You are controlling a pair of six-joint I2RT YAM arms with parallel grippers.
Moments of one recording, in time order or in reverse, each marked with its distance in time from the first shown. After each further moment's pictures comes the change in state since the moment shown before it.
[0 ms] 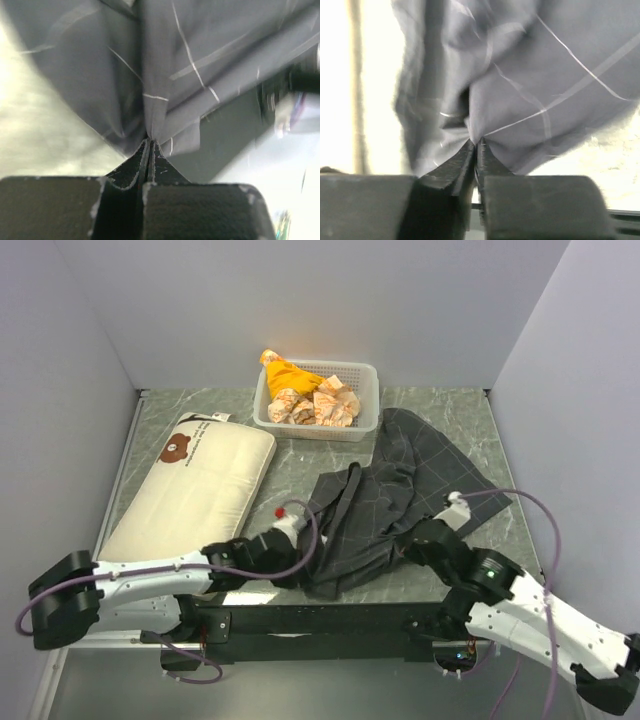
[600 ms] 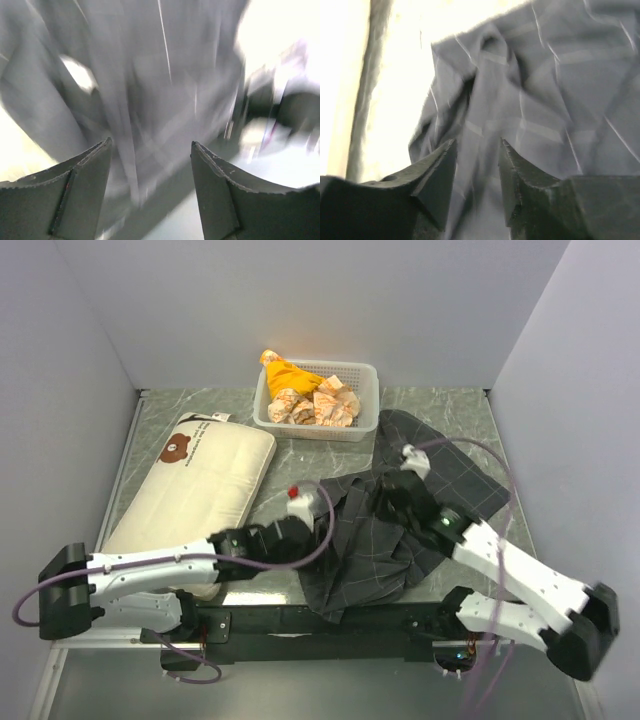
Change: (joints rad) left arm -0.138 0.086 0.268 -0.114 -0.149 0.042; right arm -0.118 0.377 0.240 0.222 -0.097 -0.354
